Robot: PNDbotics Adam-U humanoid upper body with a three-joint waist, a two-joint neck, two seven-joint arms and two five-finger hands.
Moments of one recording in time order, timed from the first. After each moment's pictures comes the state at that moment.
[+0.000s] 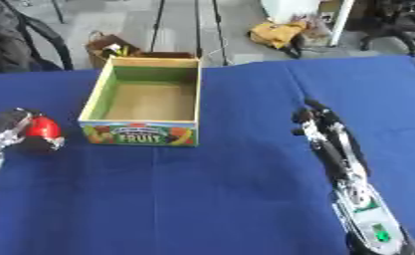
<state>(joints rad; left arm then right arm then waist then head) -0.78 0.37 0.00 -0.92 -1.05 0.11 -0.26 -0.32 -0.31 0.05 -1.48 -0.13 -0.23 -0.07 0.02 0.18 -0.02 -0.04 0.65</state>
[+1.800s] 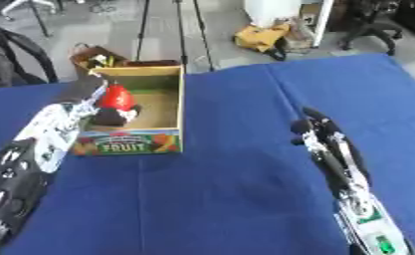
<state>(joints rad) -0.96 0.17 -0.10 -0.86 -1.16 0.05 -0.12 -0.33 -0.30 0.08 -1.48 -0.12 -0.23 -0.05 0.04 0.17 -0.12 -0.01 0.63</state>
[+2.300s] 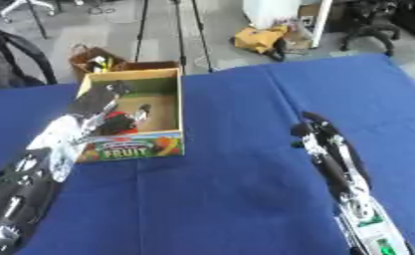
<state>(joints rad) -0.92 0.16 -0.09 -0.94 -1.08 -0.09 -0.04 -0.33 -0.30 0.08 -1.47 -0.12 -0.23 -0.05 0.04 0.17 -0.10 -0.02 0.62</state>
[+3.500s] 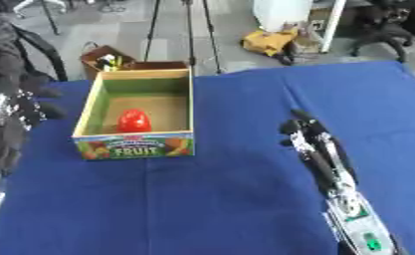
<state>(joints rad) -0.42 0.30 -0.09 -1.62 0.19 -0.06 -0.06 -0.33 -0.29 0.07 -1.47 -0.12 -0.24 -0.05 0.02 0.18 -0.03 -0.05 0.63</state>
